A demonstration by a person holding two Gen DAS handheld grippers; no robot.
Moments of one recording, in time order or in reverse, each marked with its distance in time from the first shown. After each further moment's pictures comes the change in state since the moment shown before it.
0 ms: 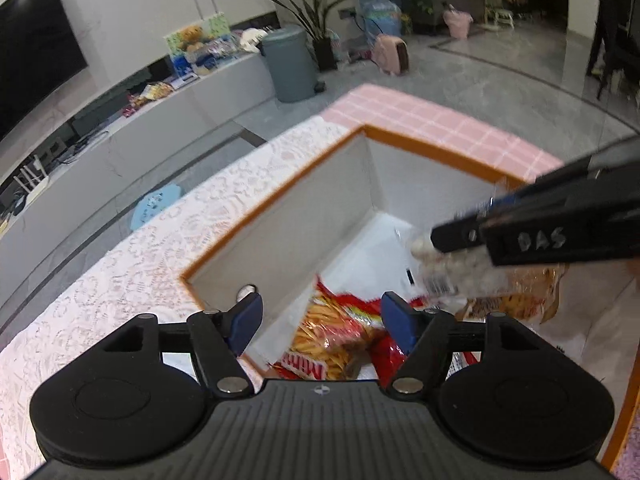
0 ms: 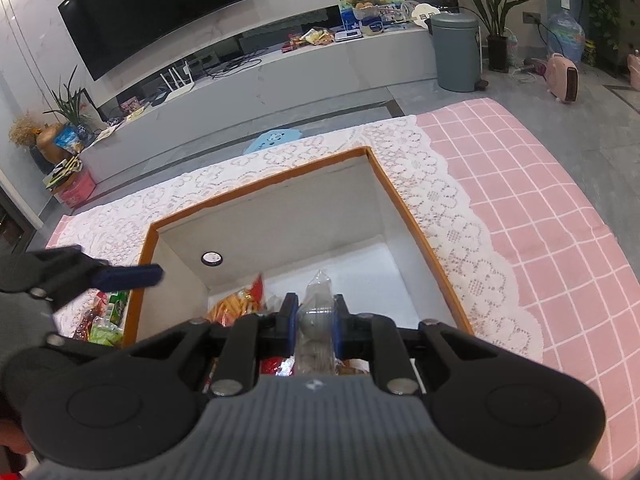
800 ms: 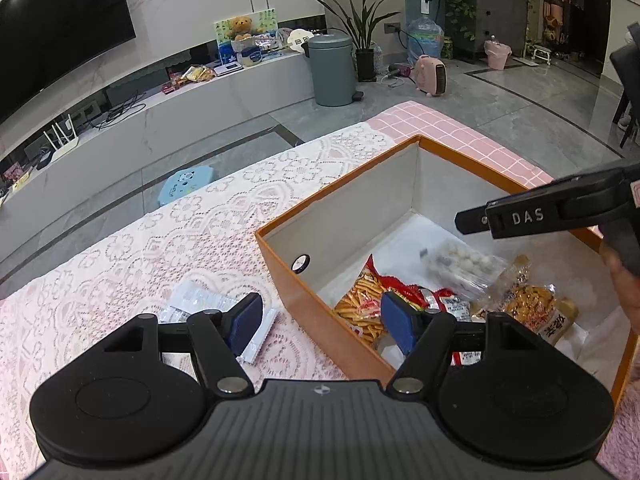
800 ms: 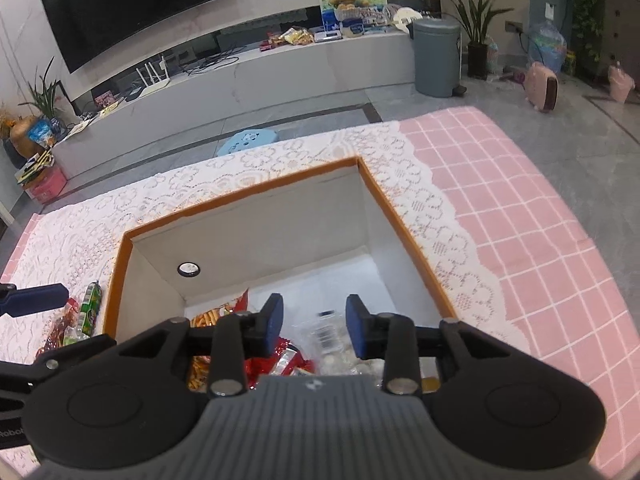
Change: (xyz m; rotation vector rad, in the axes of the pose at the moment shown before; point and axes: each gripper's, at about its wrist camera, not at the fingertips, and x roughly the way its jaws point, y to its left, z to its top) left arm -0.035 0.034 -0.022 -0.146 -0.010 0.023; right arm 0.008 0.013 0.009 -0.031 -0.005 -0.103
